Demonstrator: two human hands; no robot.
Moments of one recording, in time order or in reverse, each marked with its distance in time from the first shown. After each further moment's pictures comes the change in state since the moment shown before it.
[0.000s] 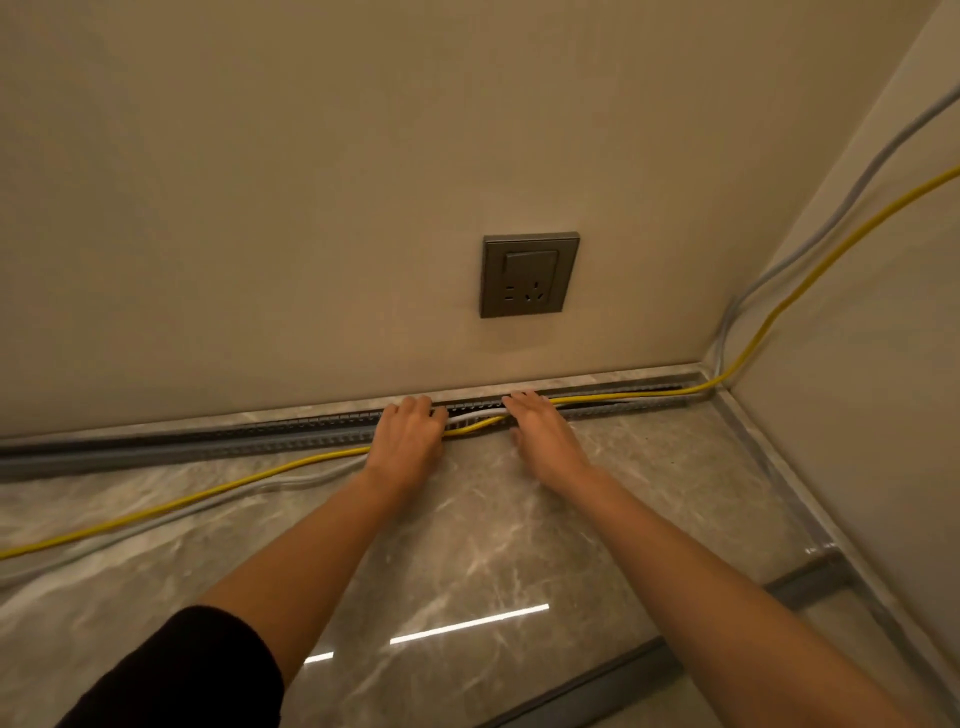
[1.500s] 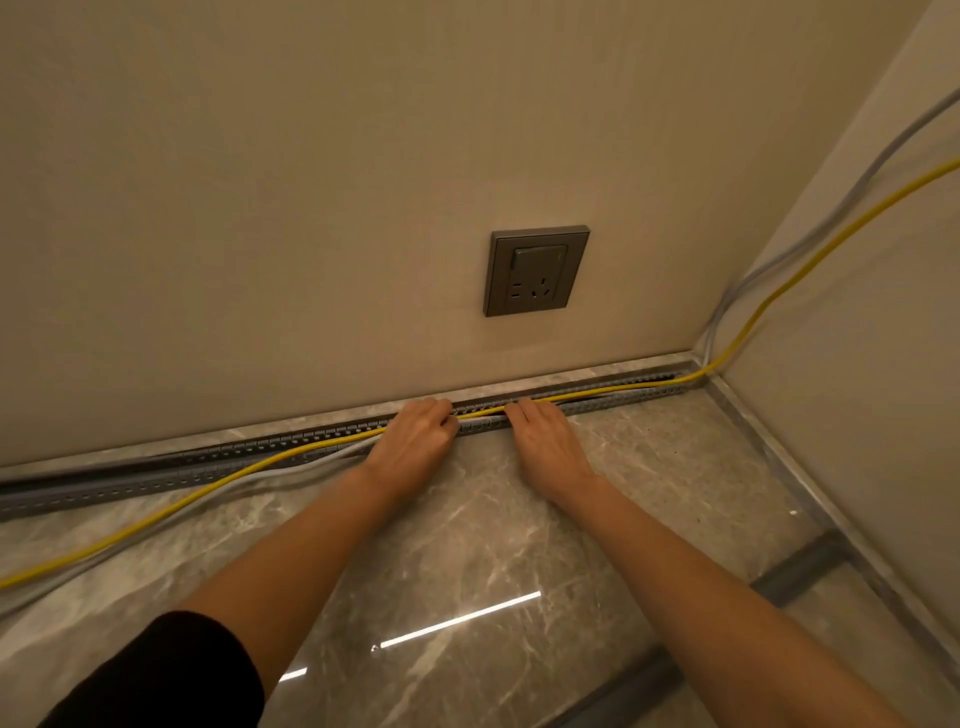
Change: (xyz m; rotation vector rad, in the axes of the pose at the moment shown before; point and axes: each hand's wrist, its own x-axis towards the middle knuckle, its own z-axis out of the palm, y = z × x) left_hand 0.012 -0.025 0.009 0.082 0.114 0.434; right_hand -0.009 -0.013 0.017 -0.235 0.181 0.004
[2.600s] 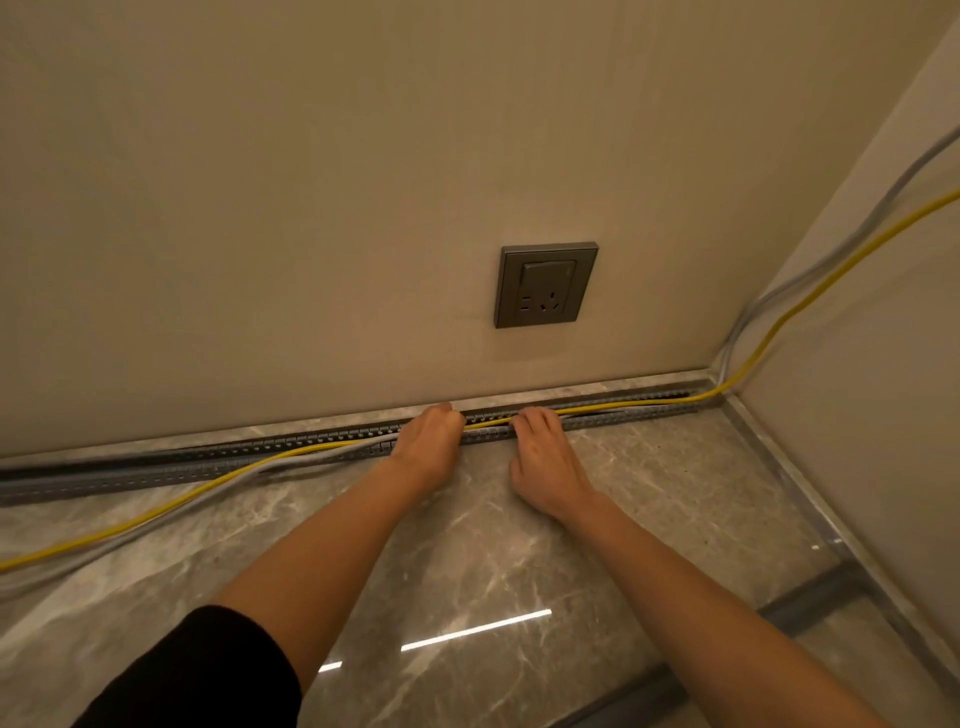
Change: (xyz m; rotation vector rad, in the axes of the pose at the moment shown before) left_hand 0.016 0.013 -0.015 -0.319 -0.175 -0.406; right_hand -0.005 -0.006 -0.009 0.229 -0.082 0.016
